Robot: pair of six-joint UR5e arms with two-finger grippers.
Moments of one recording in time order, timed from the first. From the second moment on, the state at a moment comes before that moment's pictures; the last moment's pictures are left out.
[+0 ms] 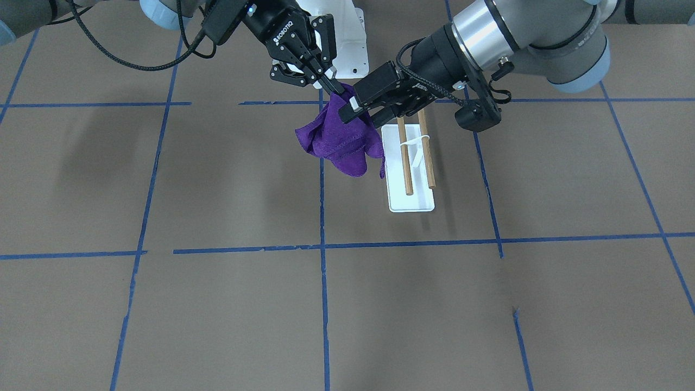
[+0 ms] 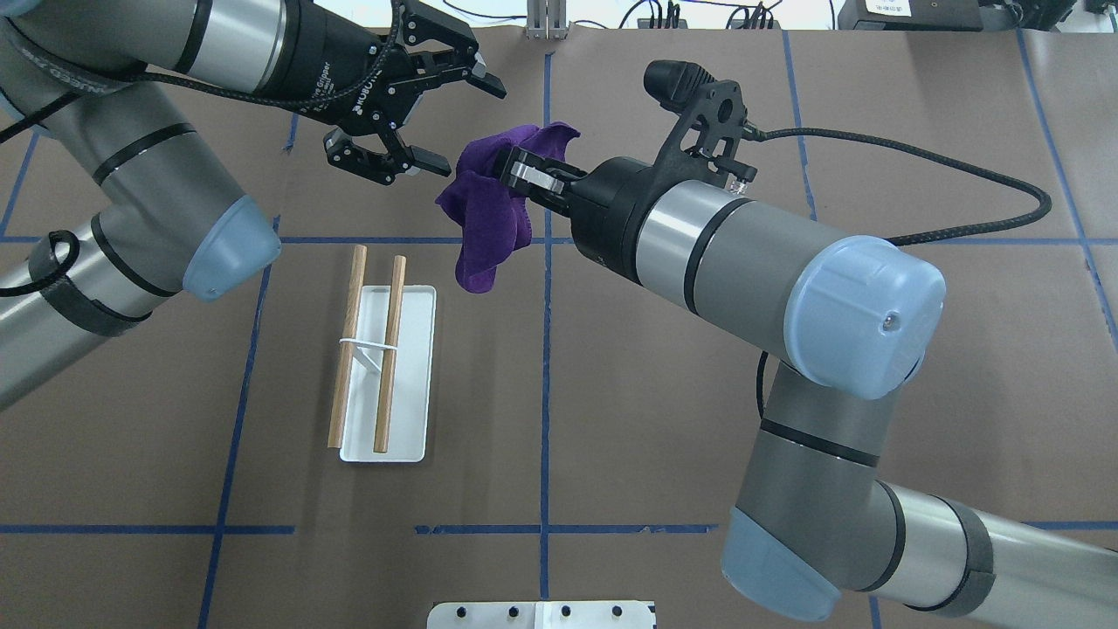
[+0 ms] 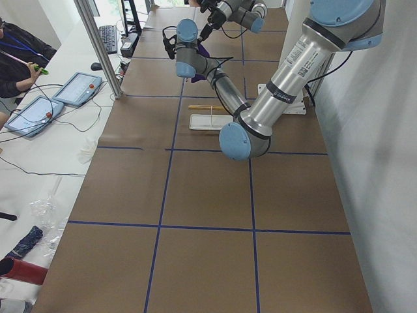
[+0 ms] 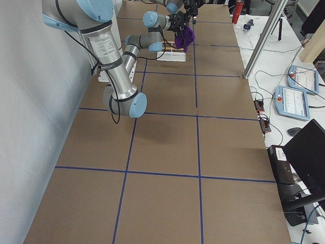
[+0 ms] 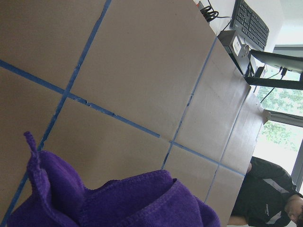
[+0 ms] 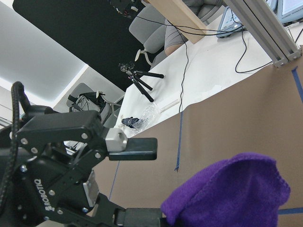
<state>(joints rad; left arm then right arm) -0.89 -2.25 -1.70 -2.41 -2.33 -2.00 0.47 -0.98 1.98 -0.87 1.36 1.46</state>
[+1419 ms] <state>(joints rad) -0.88 -2.29 -1.64 -2.41 -2.32 -2.01 0.46 -0.99 2.00 -0.87 1.35 1.46</state>
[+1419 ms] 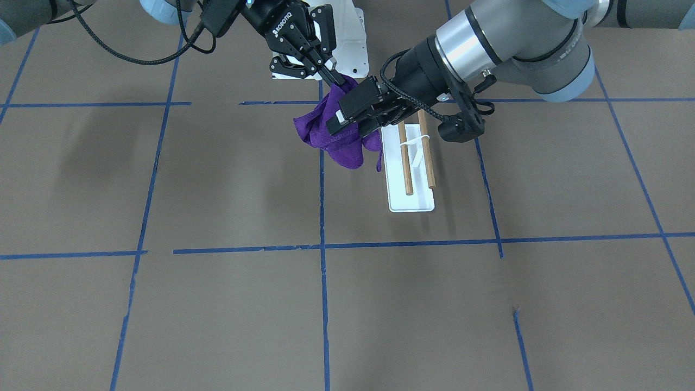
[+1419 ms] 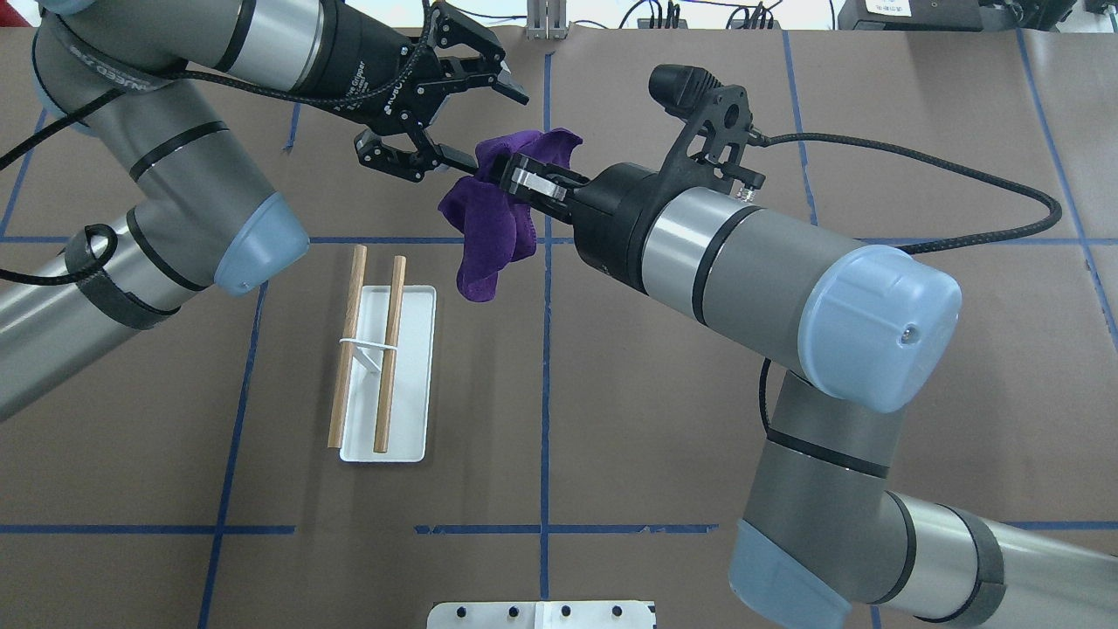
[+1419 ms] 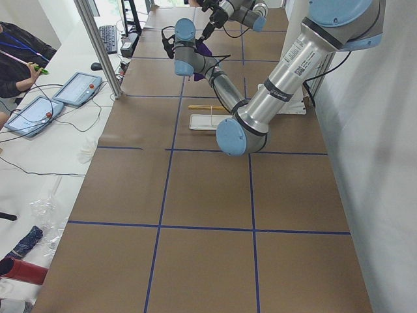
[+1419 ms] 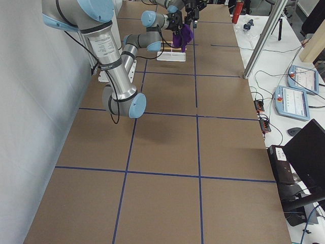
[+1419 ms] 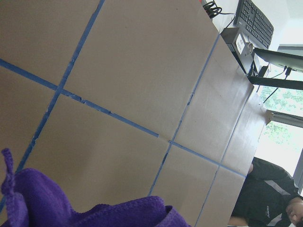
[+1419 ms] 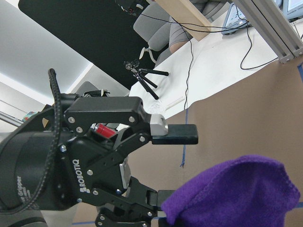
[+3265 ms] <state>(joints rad) -0.89 -2.28 -1.67 -2.39 -2.41 -2.01 0.45 -1.00 2.03 -0.88 1.36 1.44</state>
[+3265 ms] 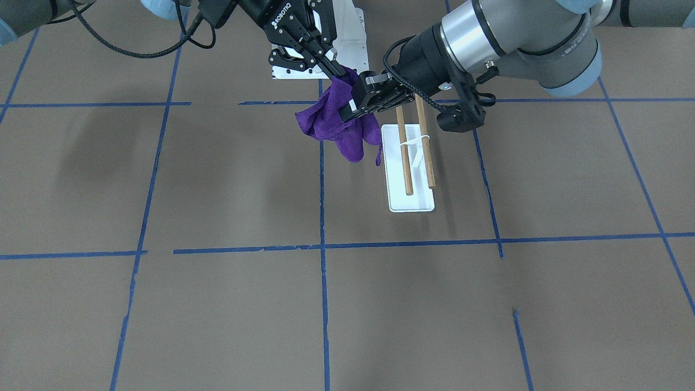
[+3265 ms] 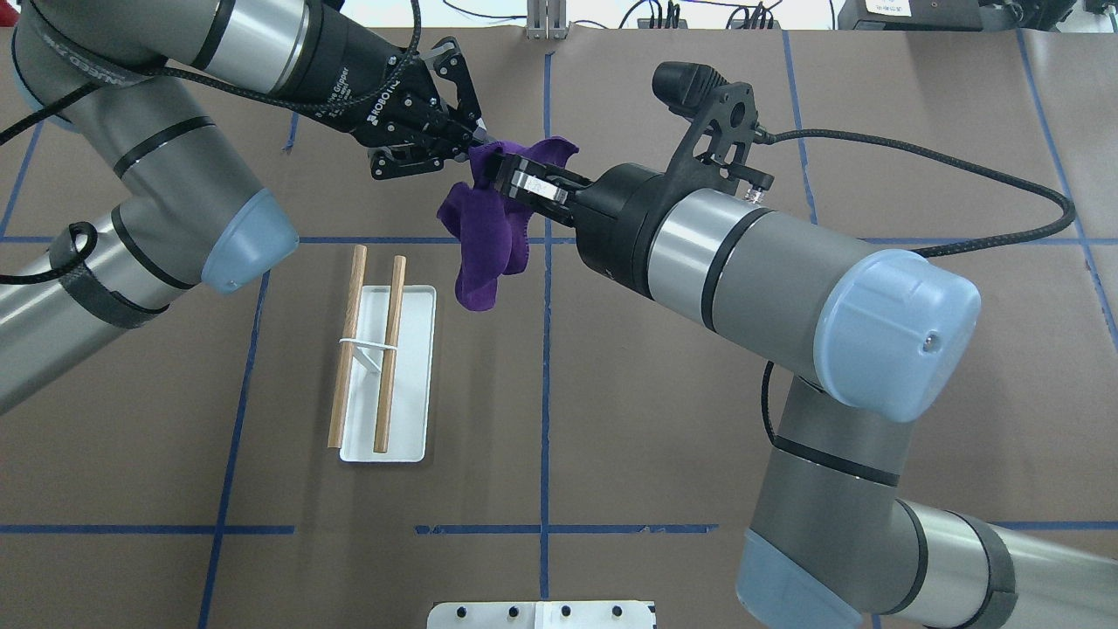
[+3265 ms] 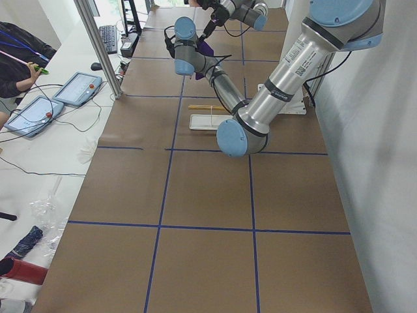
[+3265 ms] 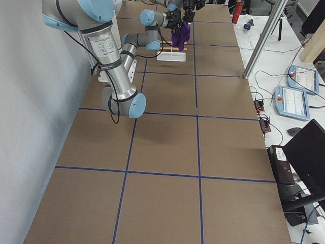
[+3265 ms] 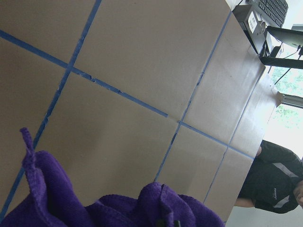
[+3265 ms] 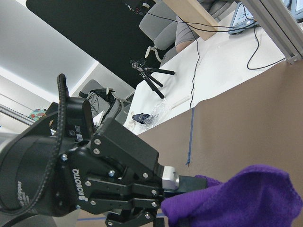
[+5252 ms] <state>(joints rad) -0.61 -2.11 -2.00 -2.21 -1.71 -1.98 1.03 -1.65 2.11 -0.89 1.95 1.04</state>
